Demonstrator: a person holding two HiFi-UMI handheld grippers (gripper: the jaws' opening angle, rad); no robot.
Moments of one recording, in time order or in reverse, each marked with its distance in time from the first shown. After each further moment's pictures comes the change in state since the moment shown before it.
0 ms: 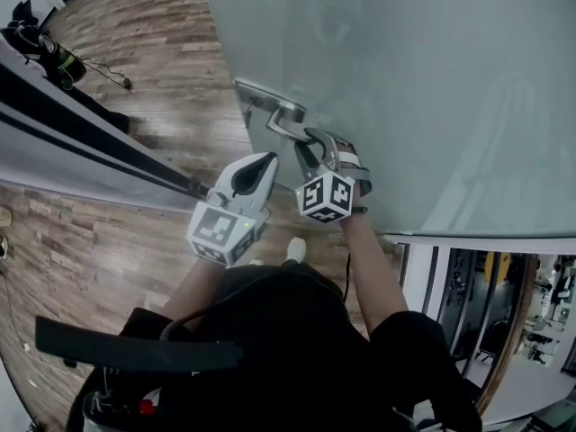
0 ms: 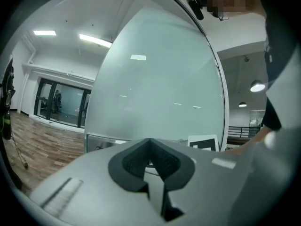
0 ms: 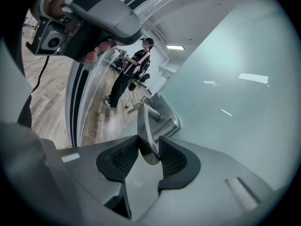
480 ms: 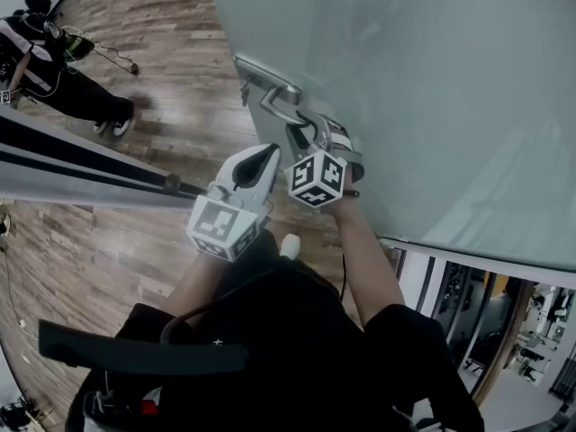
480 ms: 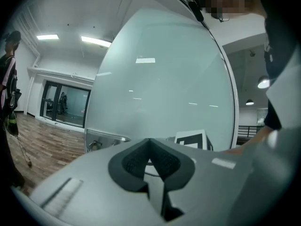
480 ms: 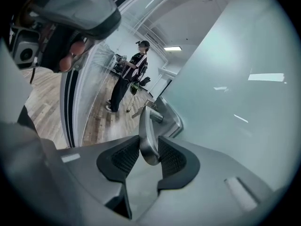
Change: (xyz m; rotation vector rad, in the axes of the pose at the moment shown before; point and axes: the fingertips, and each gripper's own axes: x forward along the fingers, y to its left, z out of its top) left arm 0.035 -0.011 -0.002 0.001 -0.005 0.072; right arm 0.029 -0.026 -0.001 0.051 -0.049 0.051
